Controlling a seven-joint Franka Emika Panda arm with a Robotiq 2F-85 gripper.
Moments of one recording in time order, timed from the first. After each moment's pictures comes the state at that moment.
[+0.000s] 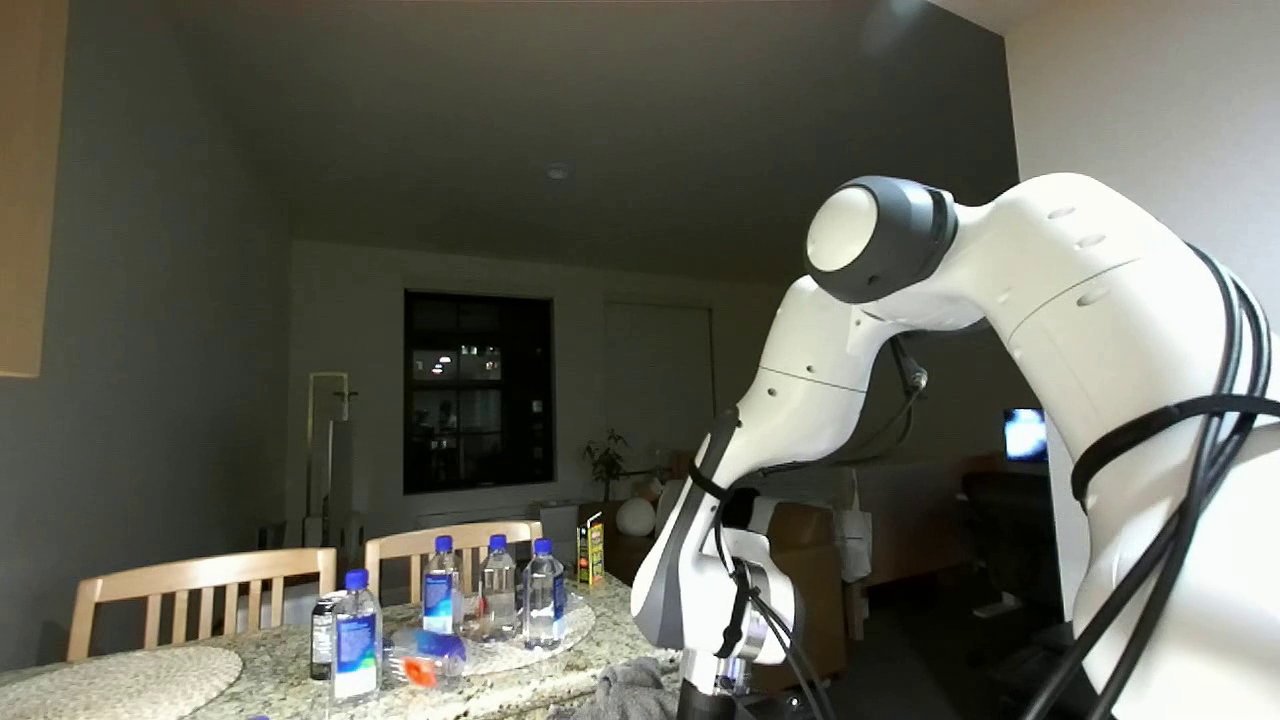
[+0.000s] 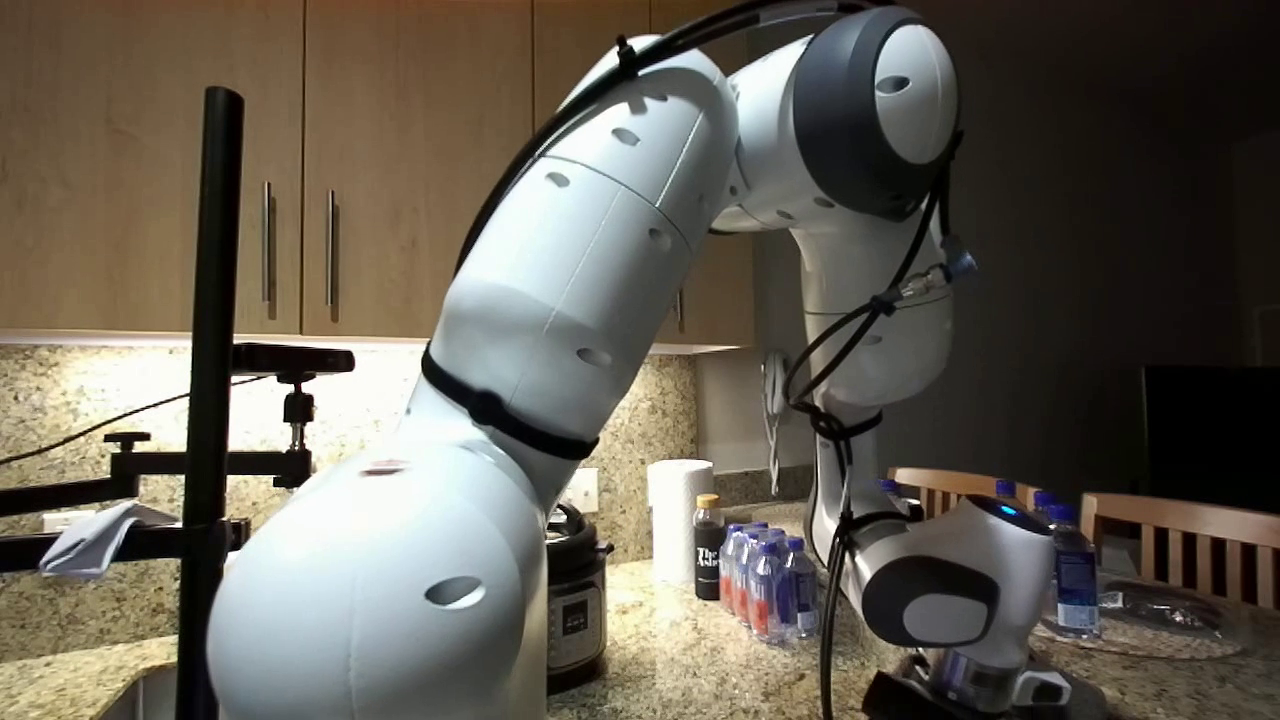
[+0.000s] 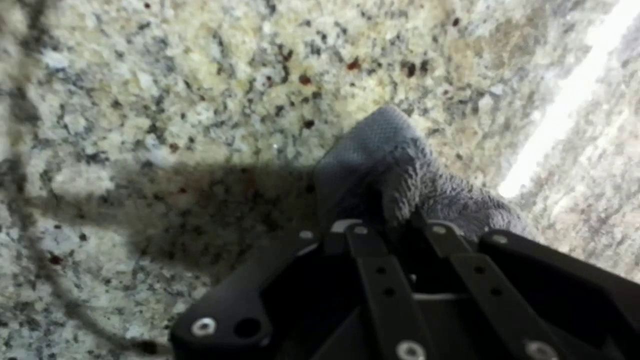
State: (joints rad) arm -0.46 0.48 0.35 -2.40 0.45 2.83 -0.76
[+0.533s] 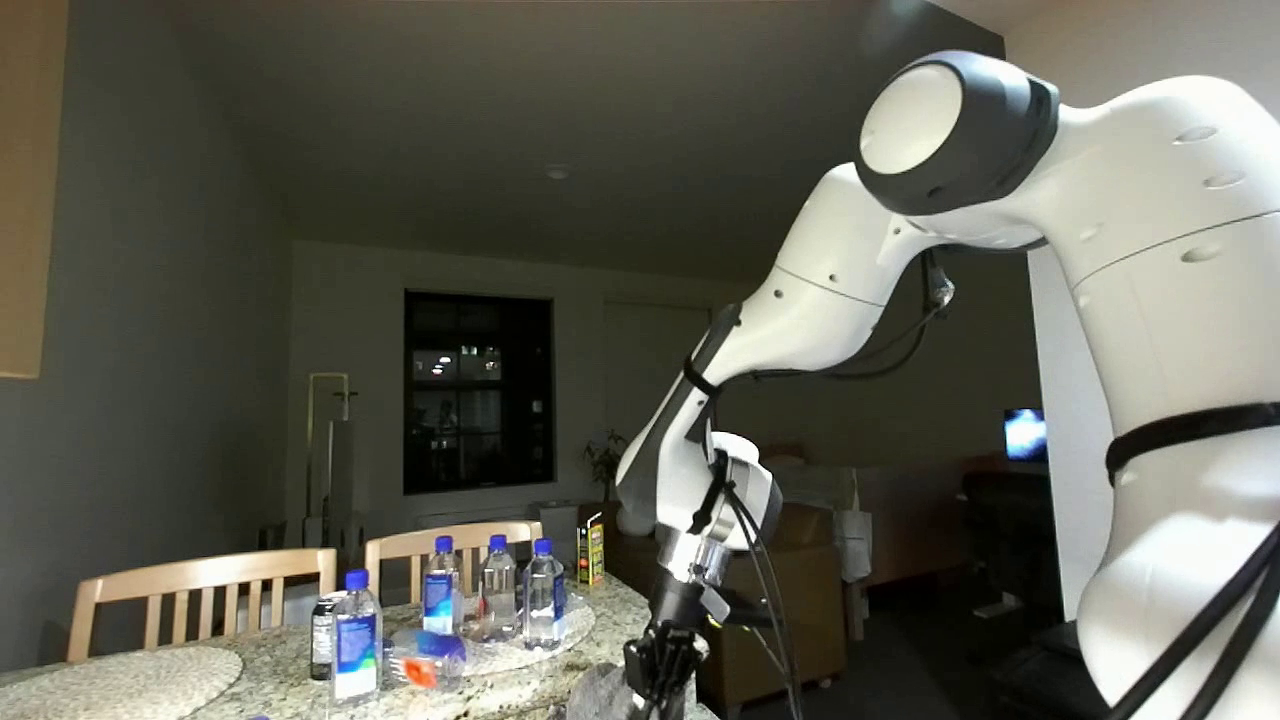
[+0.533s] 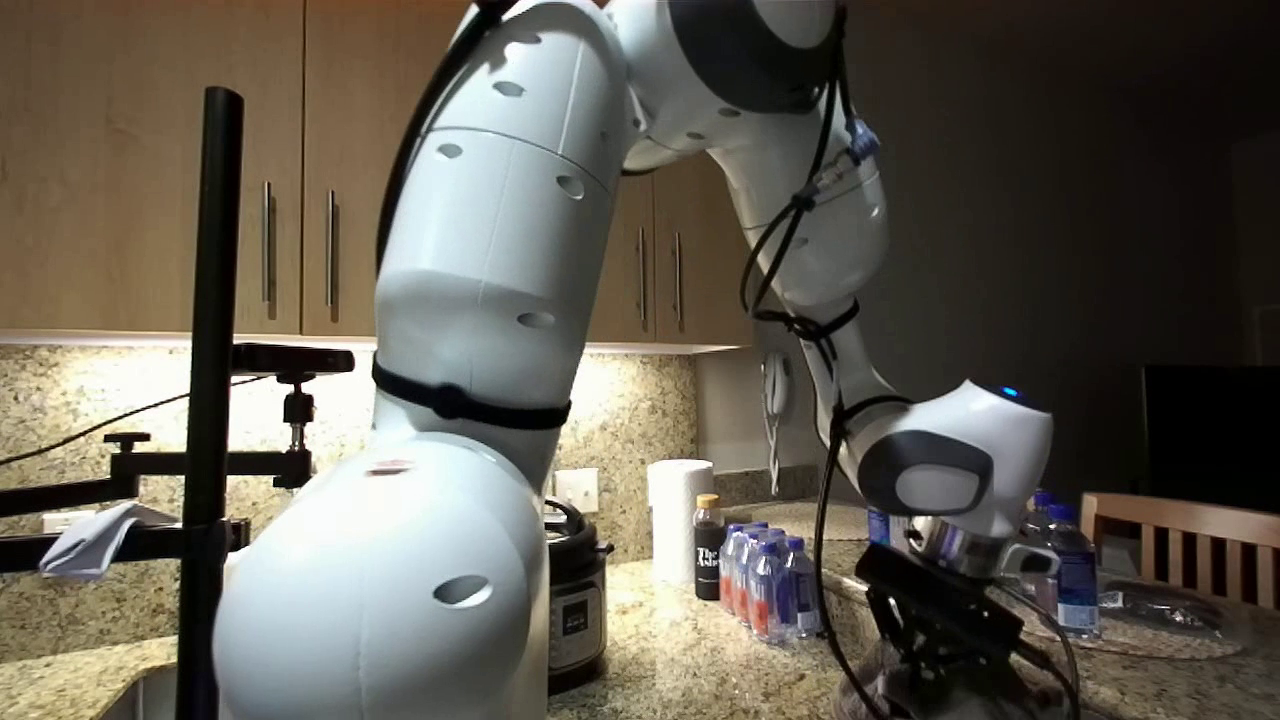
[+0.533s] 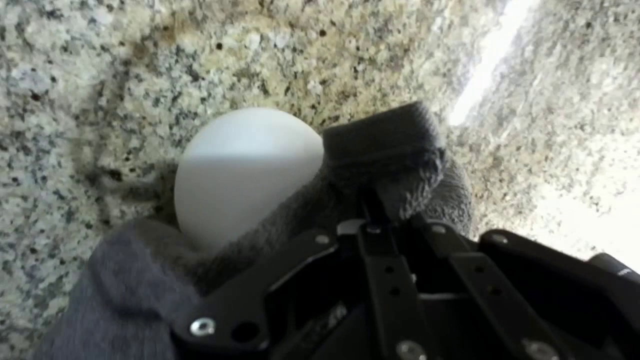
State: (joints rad) arm -0.43 0.20 0.35 -2.38 0.64 2.58 -0.75
